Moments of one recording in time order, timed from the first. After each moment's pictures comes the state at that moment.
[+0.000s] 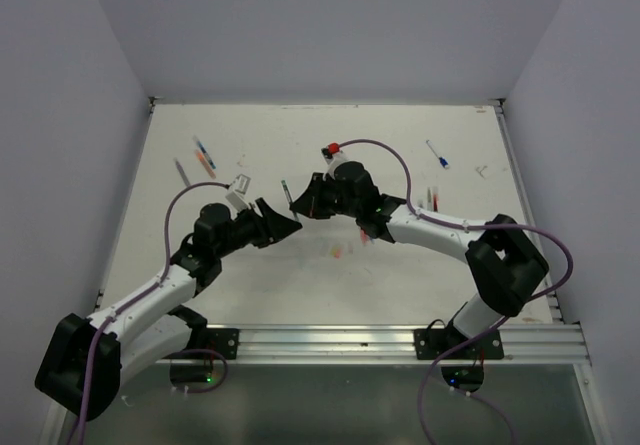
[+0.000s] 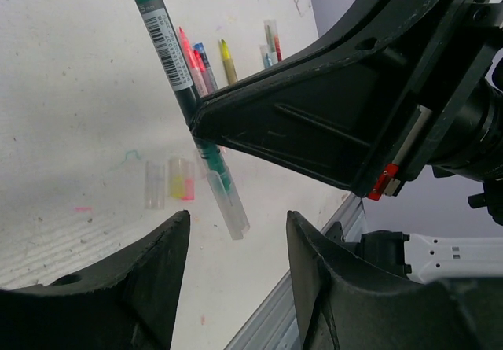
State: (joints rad) left arm -0.47 0.96 0.37 0.28 0.38 -0.91; right arm 0.79 1.62 1.00 0.19 -0.18 0.76
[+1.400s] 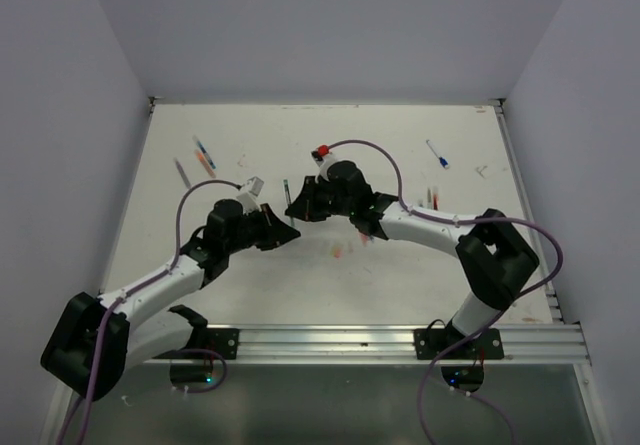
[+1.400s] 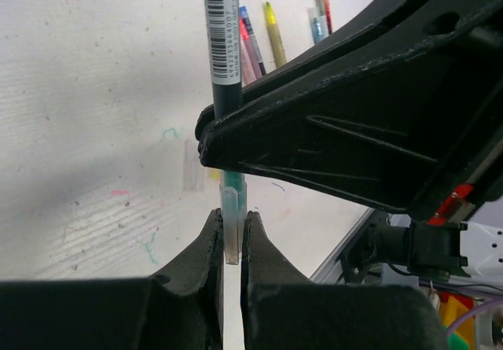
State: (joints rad) left arm -0.51 1.06 0.40 0.24 0.36 -0.81; right arm 0.80 1.67 1.03 0.19 -0.25 0.72
